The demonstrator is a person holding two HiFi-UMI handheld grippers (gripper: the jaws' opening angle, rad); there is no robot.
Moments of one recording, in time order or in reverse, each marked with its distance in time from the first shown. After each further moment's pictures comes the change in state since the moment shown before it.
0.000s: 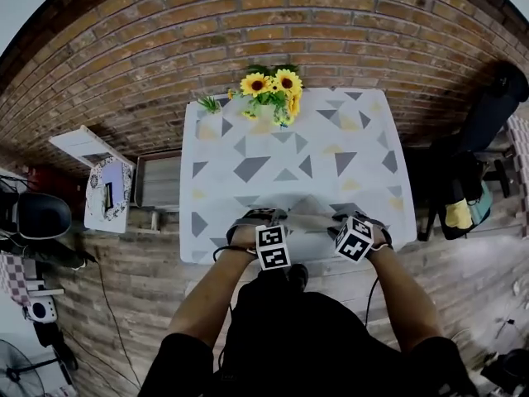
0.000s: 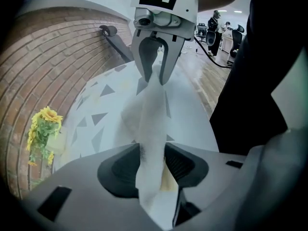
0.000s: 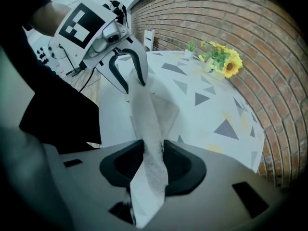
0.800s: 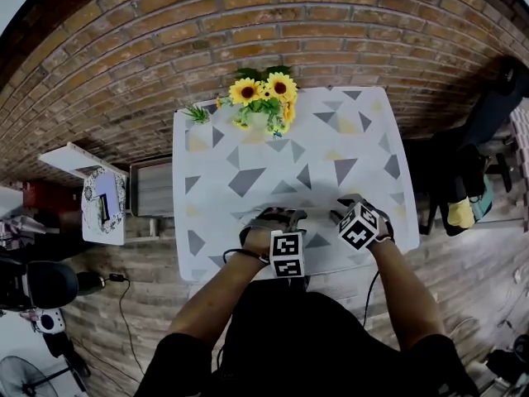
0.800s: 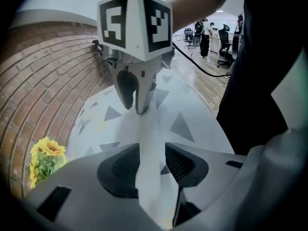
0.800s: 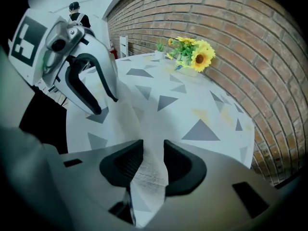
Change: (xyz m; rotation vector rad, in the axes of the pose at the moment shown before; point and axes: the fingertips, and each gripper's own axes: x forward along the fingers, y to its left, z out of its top) left arm -0.002 0.043 0.060 0.136 -0.118 0.004; right arm 0.009 -0.086 0.019 0.197 -0.042 -0.097
